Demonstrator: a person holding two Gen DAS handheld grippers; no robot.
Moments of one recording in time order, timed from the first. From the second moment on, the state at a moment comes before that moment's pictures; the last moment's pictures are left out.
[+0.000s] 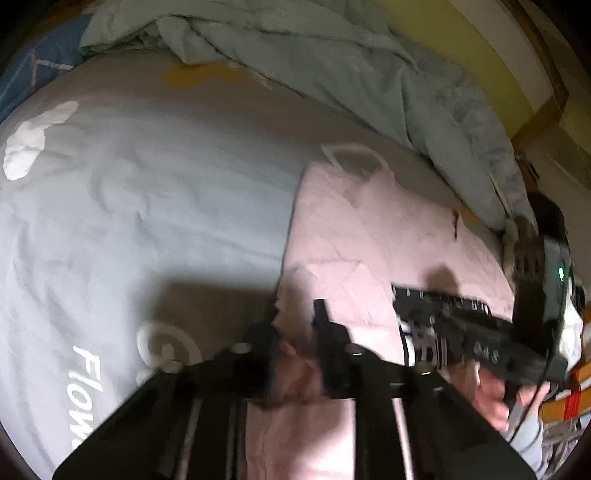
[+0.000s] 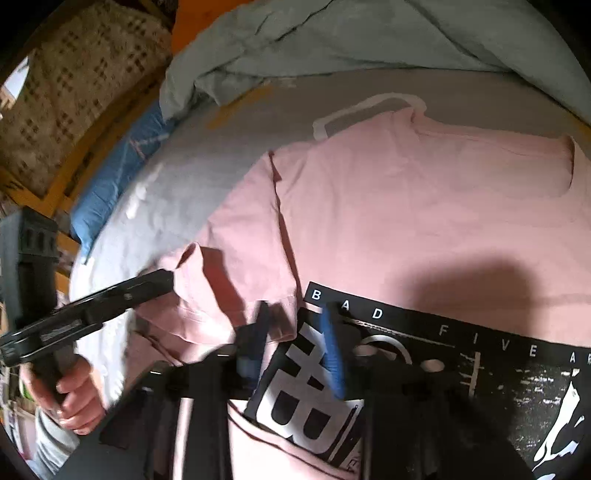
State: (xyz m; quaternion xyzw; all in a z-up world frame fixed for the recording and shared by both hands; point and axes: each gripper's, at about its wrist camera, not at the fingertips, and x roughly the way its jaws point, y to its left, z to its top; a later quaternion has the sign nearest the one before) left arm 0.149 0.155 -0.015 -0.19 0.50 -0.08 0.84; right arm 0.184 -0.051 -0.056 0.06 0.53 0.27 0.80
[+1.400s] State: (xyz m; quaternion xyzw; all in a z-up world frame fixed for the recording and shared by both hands) left arm 0.122 0.140 -0.023 -0.13 0.55 -0.12 0.82; right arm 0.278 0.025 -0.008 -0.01 0.54 0.24 0.81
